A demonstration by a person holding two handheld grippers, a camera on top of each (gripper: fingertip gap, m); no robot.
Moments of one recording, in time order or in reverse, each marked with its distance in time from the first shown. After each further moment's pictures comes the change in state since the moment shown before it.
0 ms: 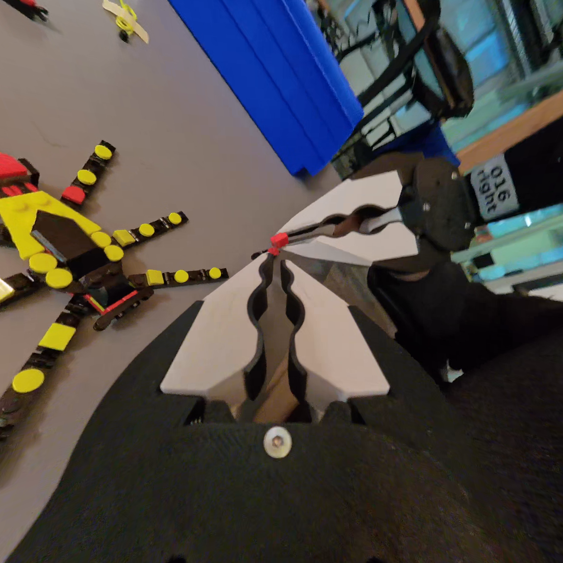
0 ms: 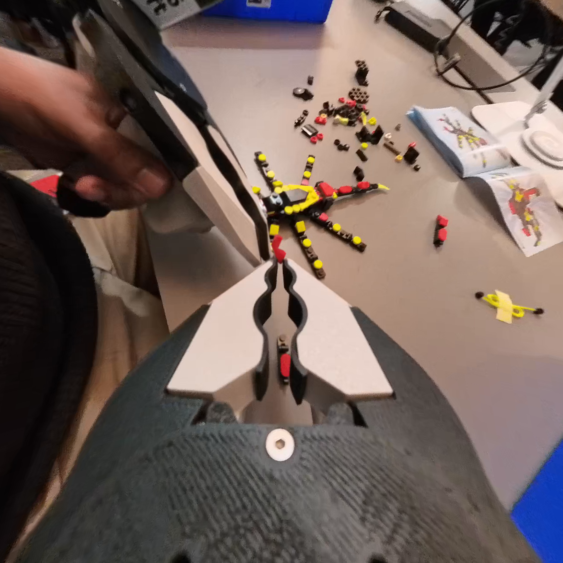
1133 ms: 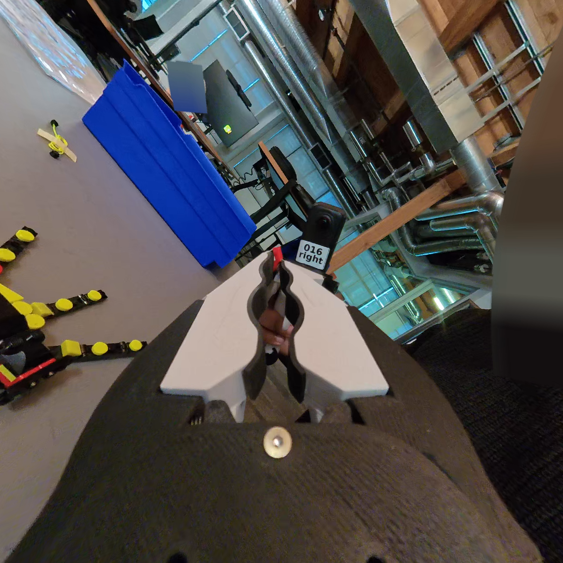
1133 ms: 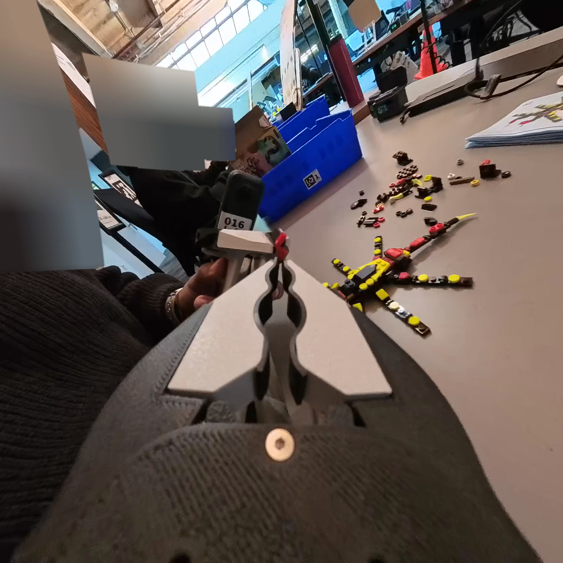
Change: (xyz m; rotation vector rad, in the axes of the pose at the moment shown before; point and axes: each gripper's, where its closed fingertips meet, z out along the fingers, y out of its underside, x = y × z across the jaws) left arm 0.046 -0.056 -0.037 0.380 0.366 -0.142; right arm -0.002 -0.063 -0.024 0.473 -0.335 0.686
